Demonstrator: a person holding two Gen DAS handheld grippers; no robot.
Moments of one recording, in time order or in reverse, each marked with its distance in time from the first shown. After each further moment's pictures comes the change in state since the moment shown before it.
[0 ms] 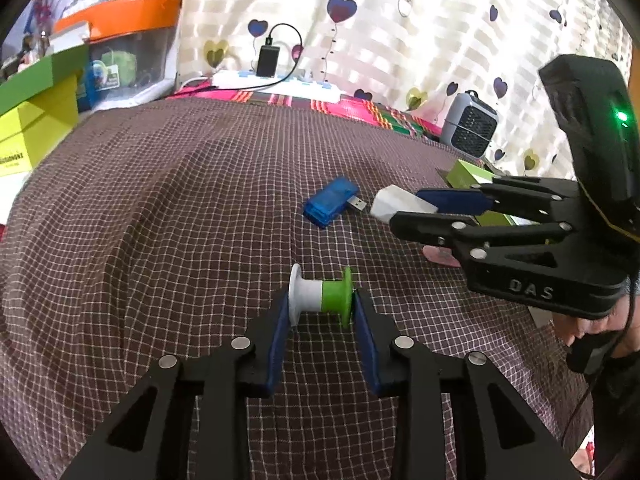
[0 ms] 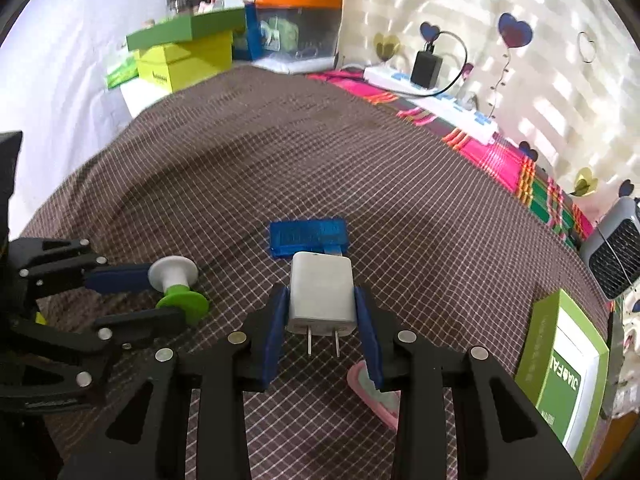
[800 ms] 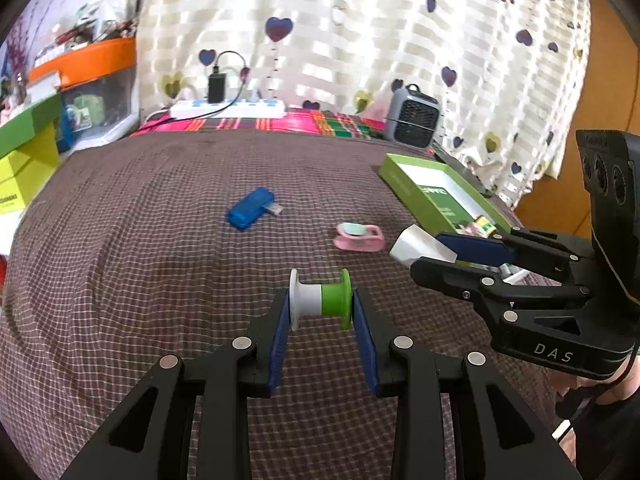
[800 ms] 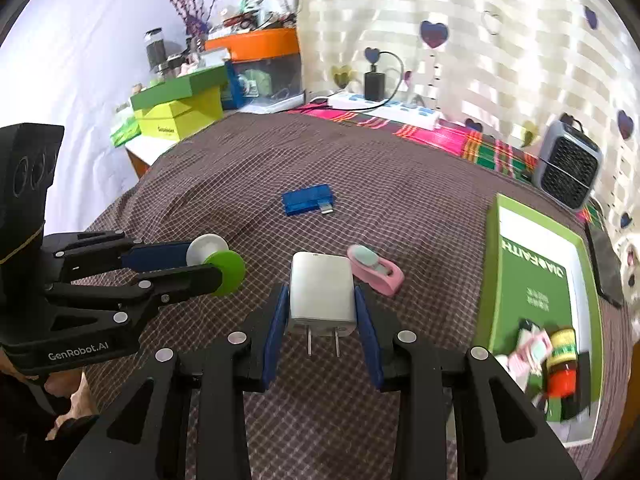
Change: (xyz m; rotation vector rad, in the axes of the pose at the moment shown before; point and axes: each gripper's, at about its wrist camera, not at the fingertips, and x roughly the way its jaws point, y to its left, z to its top) left arm -0.042 -0.067 -0.013 0.117 -0.030 -0.048; right arm -0.088 0.004 -0.083 0.208 -0.144 -0.008
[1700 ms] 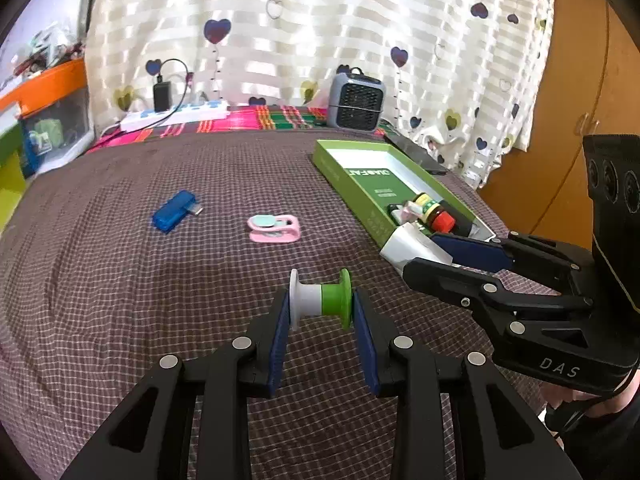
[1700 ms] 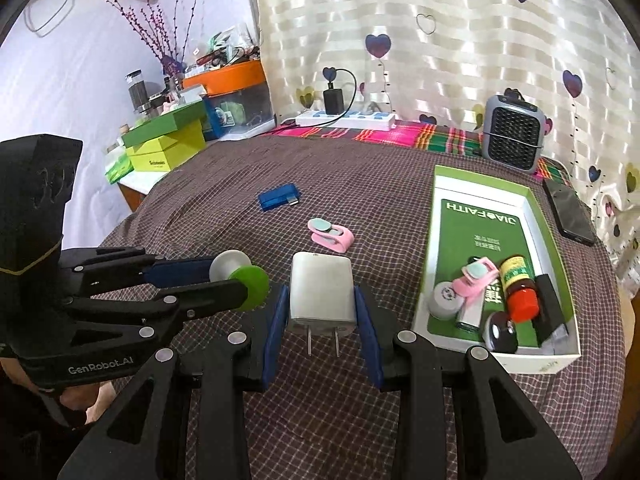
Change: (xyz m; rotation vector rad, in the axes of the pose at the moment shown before) left arm 0.003 -0.065 -0.005 0.091 0.027 -0.076; right arm -0.057 -0.025 -0.043 0.124 -0.090 -0.024
